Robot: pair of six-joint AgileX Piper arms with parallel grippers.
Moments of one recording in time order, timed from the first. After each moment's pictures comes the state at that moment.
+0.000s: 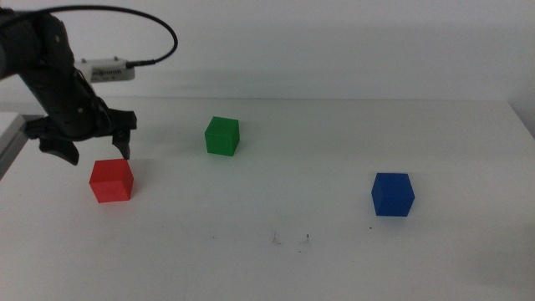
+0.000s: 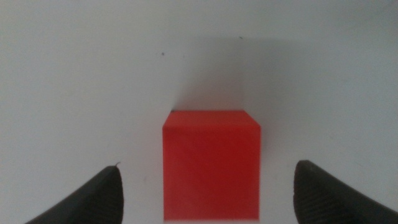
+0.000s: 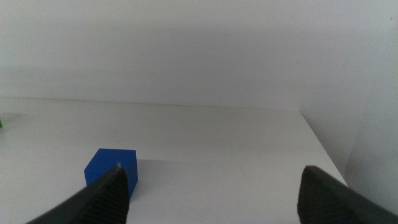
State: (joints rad) left arm -0.01 1.95 -1.52 -0.03 1.02 -0.12; right arm 0.00 0.00 0.00 0.08 0.17 -0.12
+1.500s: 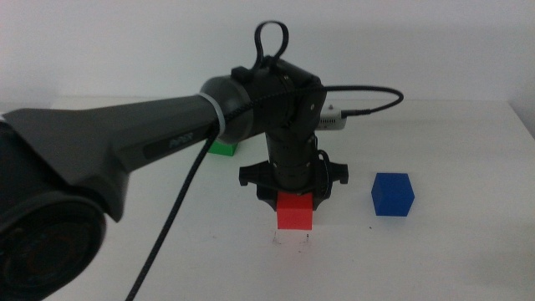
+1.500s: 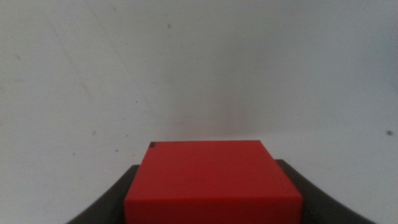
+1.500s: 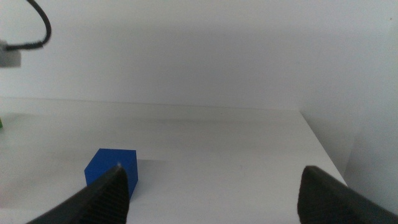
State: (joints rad) left arm -0.73 2.11 -1.72 0.00 1.08 -0.66; right arm 0.00 0.00 0.00 0.08 0.17 -0.12
